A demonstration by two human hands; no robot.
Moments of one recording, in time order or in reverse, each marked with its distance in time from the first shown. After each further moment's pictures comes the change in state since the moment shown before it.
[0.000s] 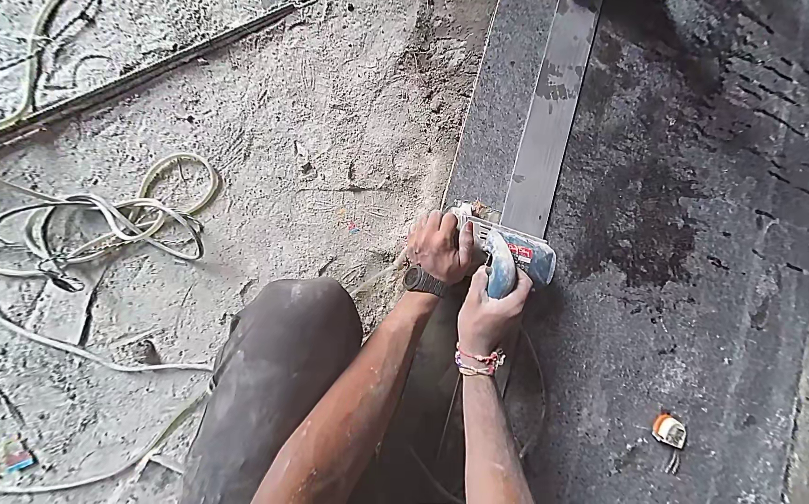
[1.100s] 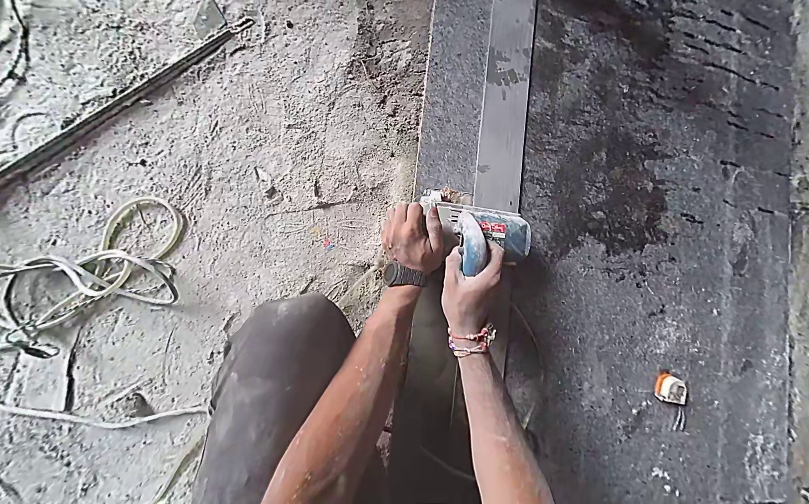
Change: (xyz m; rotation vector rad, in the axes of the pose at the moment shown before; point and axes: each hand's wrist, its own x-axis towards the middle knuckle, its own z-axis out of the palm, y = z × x) left_hand 0.016 0.003 0.010 0.002 0.023 -0.002; right_hand 0.024 0.005 0.010 0.056 -0.063 -0.045
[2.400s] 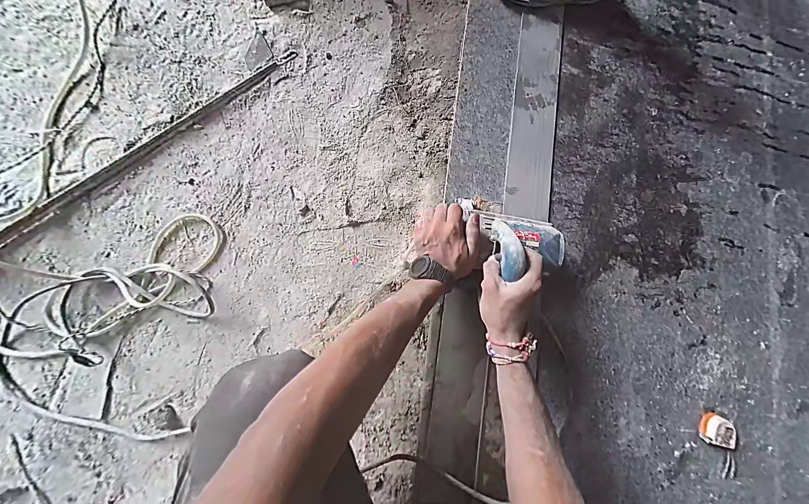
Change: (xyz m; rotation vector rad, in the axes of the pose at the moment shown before) left_hand 0.042 0.003 -0.011 0.074 -0.387 0.035; right_hand 0.024 -0.008 0.010 0.033 -0.022 0.031
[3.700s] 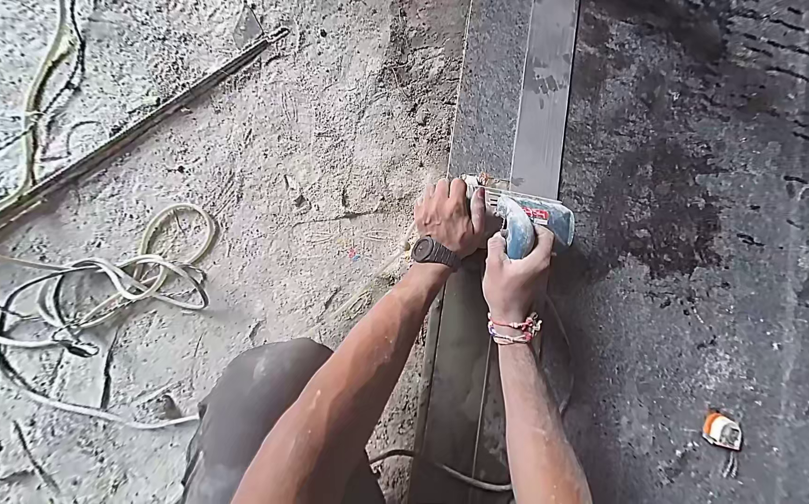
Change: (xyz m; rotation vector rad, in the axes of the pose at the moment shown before) left_hand 0.026 0.001 0.011 0.042 0.176 0.000; right_hand 0.023 -0.001 0.016 -0.066 0.049 -0.103
